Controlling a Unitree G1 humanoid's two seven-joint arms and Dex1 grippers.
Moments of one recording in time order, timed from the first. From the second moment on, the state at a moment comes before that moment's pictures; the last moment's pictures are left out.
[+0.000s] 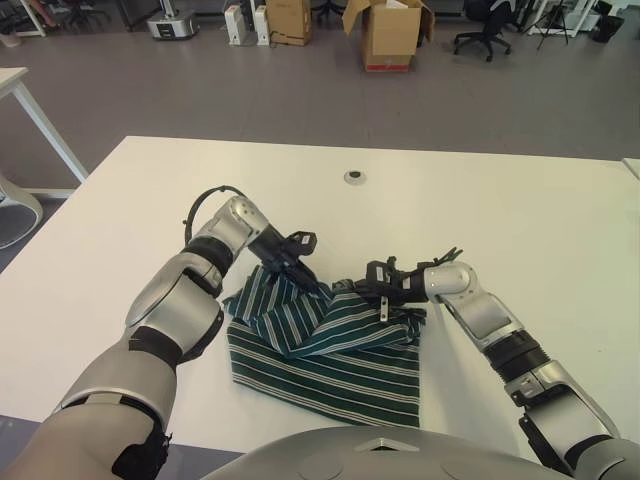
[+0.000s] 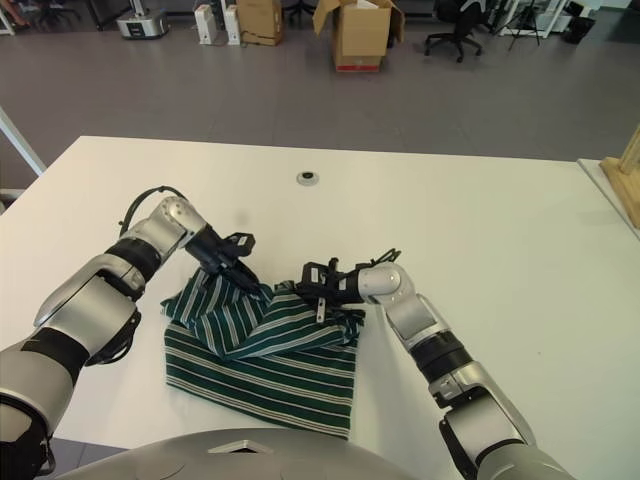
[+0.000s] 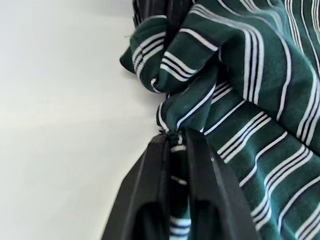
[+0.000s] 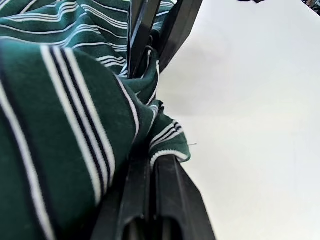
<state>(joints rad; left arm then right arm) -0.95 0.36 -0.71 1.15 -0.15 -0.13 -1.61 -0.33 -0.42 0.42 0.24 0.00 0.04 1.01</state>
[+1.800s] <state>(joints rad) -1.51 0.48 0.04 1.33 0.07 -0.42 -0.78 -1.47 -0.62 -0.13 1.27 0.12 -0.14 0.88</state>
